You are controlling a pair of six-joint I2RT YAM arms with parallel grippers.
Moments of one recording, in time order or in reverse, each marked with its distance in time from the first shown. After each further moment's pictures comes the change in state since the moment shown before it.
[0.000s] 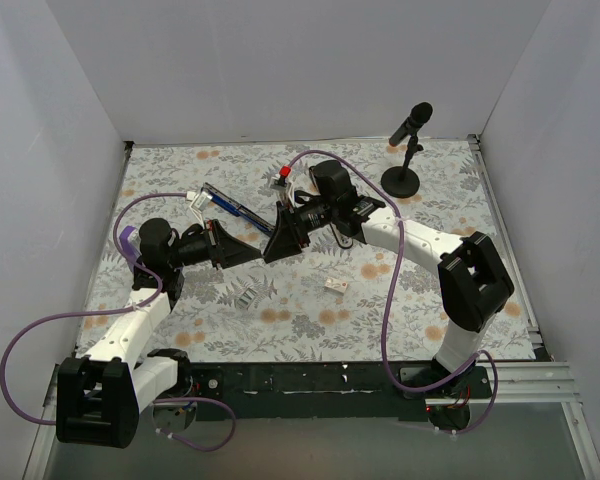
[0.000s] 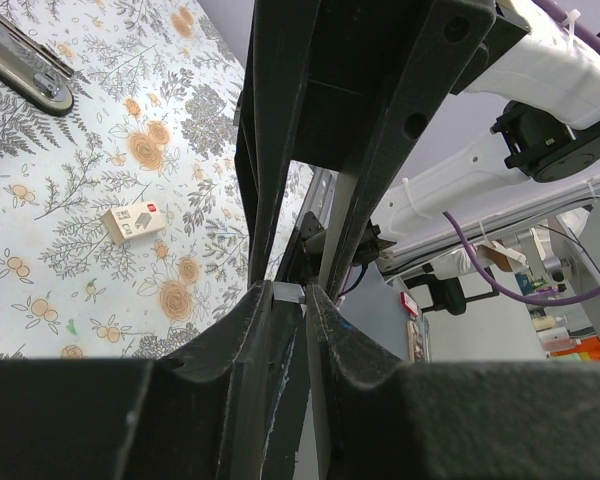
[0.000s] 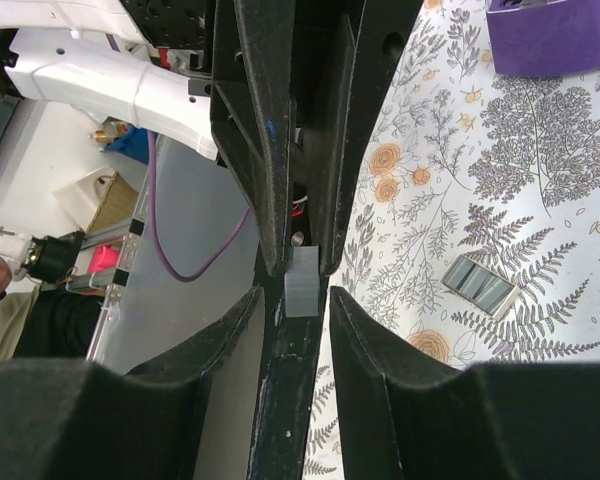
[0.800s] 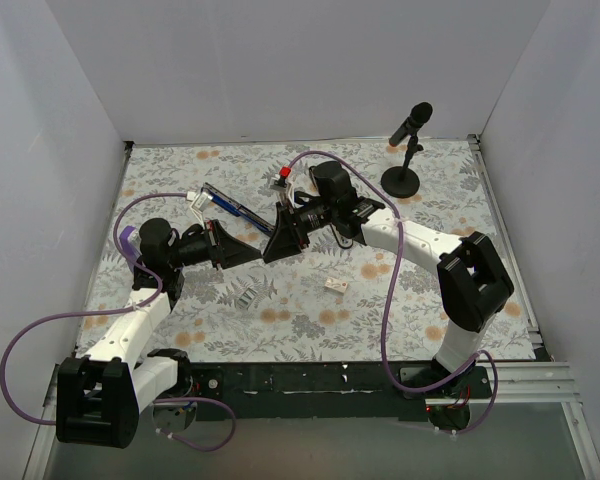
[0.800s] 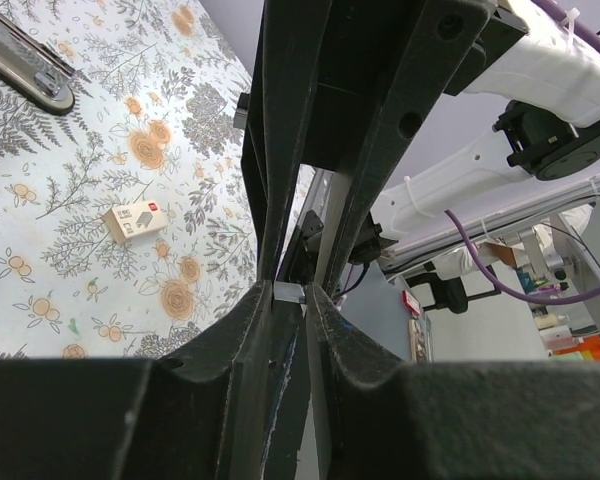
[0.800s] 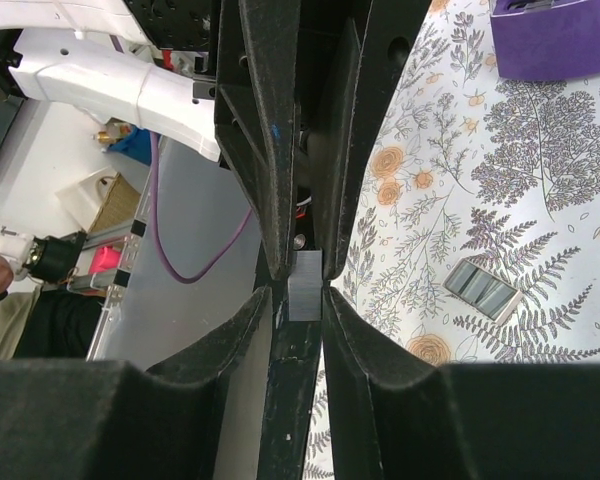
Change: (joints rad) left arm 0.000 0.000 0.000 -0.007 0.000 0.011; right arm 0.007 0.000 -0.014 0.048 -0.006 0.026
